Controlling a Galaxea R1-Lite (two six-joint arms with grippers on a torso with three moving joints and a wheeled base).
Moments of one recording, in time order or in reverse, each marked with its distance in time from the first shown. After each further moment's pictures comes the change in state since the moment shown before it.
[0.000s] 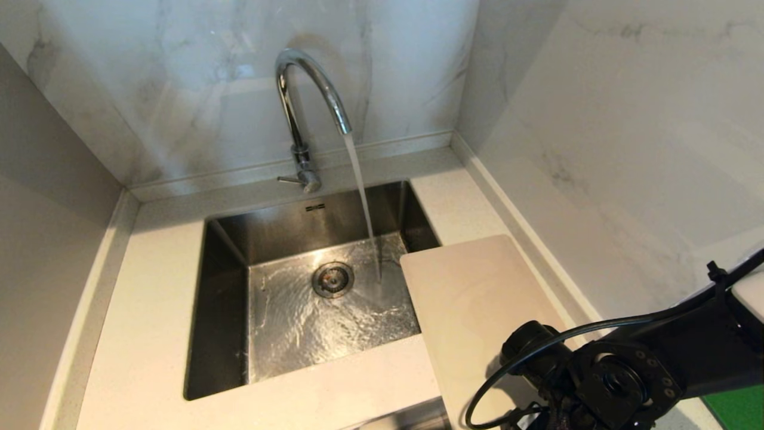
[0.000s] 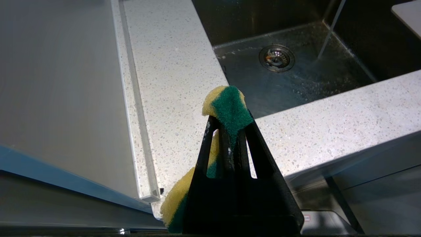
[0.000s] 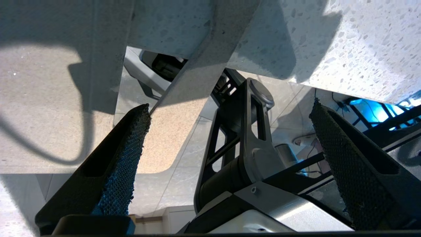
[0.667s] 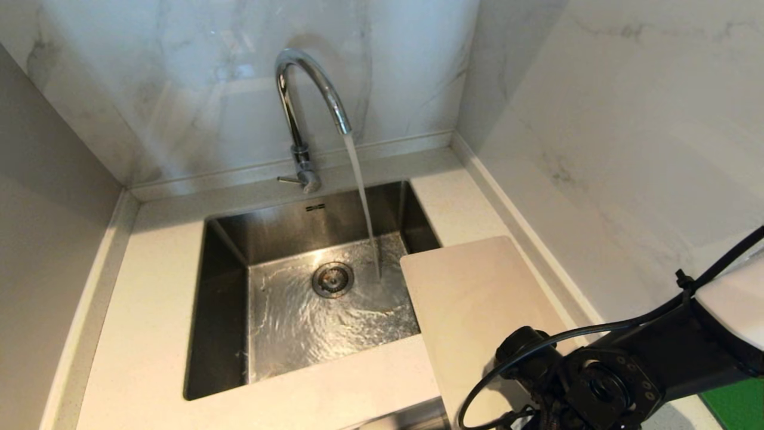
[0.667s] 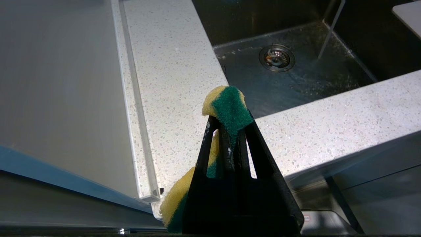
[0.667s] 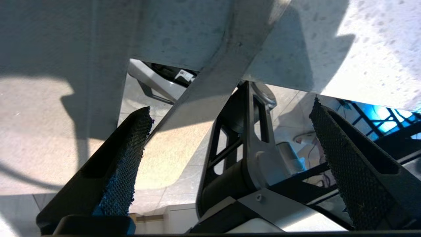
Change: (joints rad) left arm 0.000 0.000 0.000 0.000 0.000 0.000; right arm 0.000 0.052 0.019 -0.081 0.004 0.003
